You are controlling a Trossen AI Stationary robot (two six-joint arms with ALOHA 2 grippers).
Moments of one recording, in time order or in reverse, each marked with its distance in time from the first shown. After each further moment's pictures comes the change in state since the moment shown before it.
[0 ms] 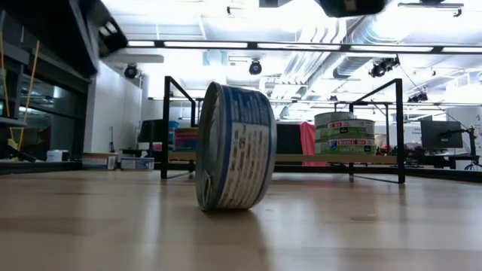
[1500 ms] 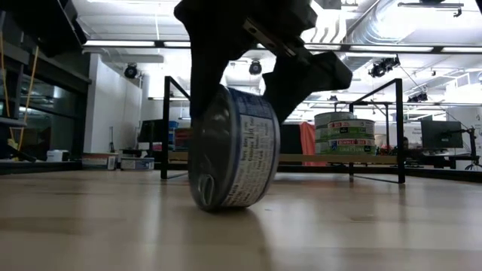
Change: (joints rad) left arm -0.044 -0.419 -0.244 -0.060 -0.165 -0.238; right arm -0.106 0.221 0.099 -0.047 -0.077 0.118
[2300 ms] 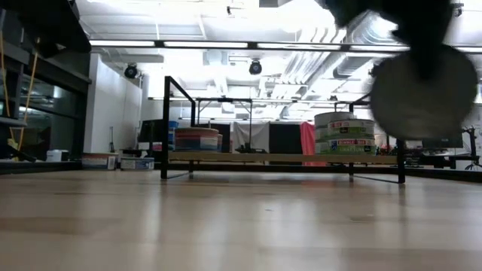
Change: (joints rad) left arm -0.001 0.000 0.000 0.002 -0.060 -0.120; right arm 0.055 -0.394 -0.332 -0.417 -0.096 -0.138
